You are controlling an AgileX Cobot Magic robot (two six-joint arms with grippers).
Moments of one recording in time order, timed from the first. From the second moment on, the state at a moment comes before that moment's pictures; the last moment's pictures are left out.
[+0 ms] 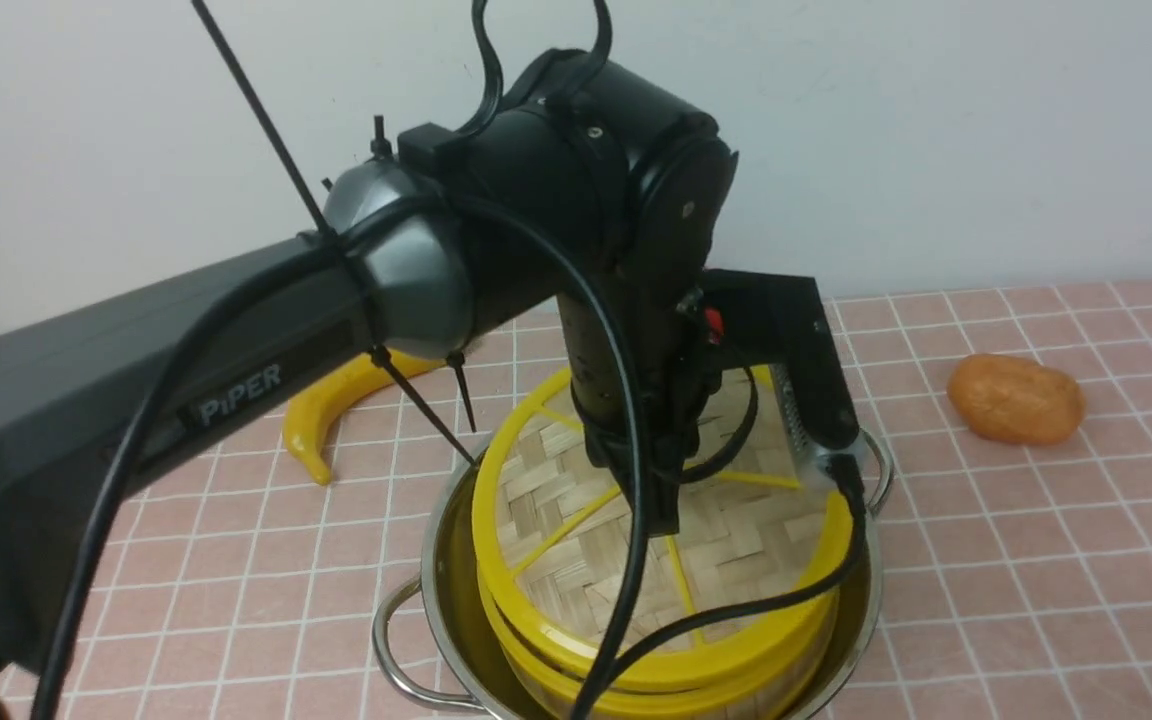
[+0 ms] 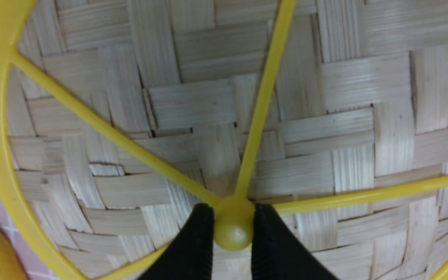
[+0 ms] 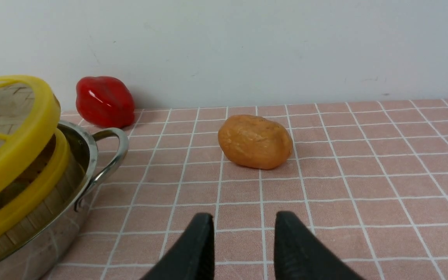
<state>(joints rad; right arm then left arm) 0.11 0.00 0.01 -0.15 0.34 0.33 -0.72 1.96 -1.73 0.14 1.22 0.69</state>
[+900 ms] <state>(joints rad) 0.11 0.00 0.01 -0.15 0.34 0.33 -0.71 2.00 -1.73 0.12 1.22 0.65</state>
